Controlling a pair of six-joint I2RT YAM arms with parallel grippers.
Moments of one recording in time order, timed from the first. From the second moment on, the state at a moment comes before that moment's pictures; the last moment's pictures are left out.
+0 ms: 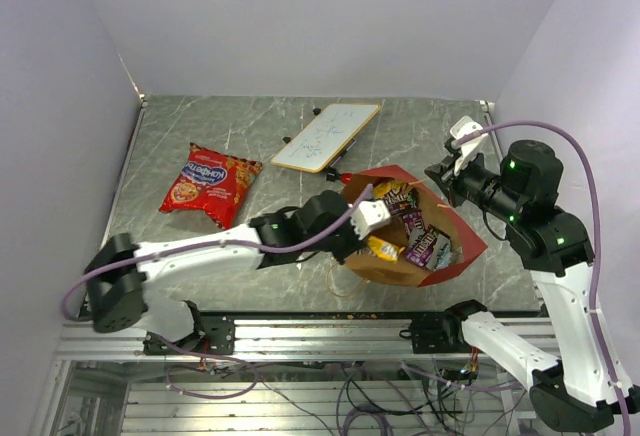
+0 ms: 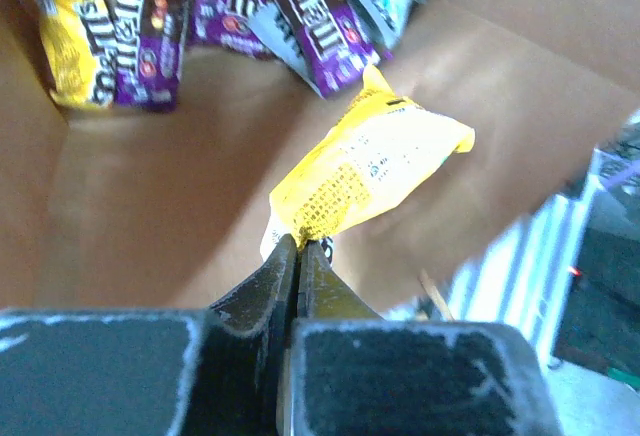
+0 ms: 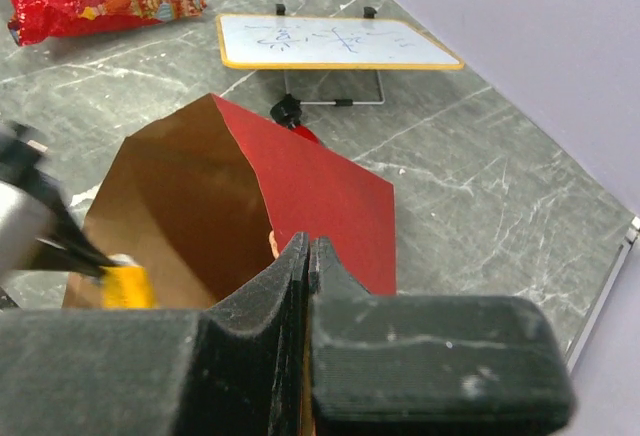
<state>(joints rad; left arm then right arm) -1.15 1.48 1.06 -0.07 0.05 0.03 0.32 0.87 1.33 -0.80 -0.31 -0.37</state>
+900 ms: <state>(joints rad) -0.77 1.19 1.10 -0.95 -0.62 -0.73 0.32 0.84 1.28 -0.79 -0.34 -0.28</state>
